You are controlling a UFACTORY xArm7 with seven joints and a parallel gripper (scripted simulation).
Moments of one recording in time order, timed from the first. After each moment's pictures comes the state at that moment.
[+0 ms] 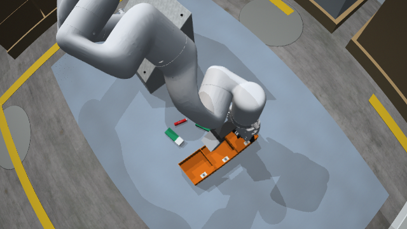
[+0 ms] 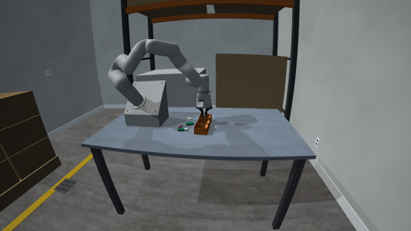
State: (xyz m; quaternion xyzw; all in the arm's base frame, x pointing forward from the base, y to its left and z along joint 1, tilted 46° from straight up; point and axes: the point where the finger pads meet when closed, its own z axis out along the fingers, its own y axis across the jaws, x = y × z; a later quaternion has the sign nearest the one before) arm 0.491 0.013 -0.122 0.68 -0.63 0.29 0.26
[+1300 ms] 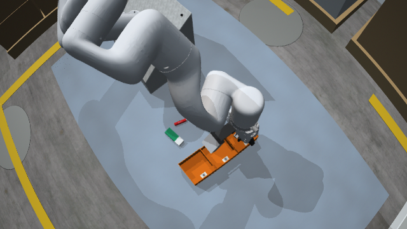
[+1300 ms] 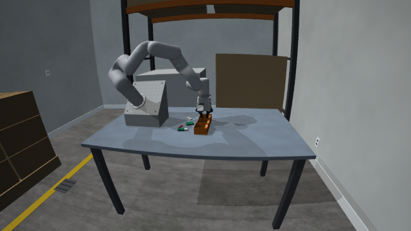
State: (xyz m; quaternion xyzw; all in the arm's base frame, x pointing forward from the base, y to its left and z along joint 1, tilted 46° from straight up) arm 0.493 -0.004 -0.139 0.68 -0.63 0.29 0.26
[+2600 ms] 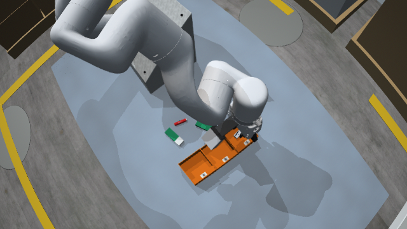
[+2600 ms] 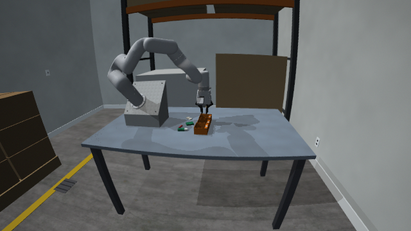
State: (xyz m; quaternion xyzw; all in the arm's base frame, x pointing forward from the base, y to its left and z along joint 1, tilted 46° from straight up) arm 0.490 0.032 -0.105 0.68 -0.63 0.29 0.26
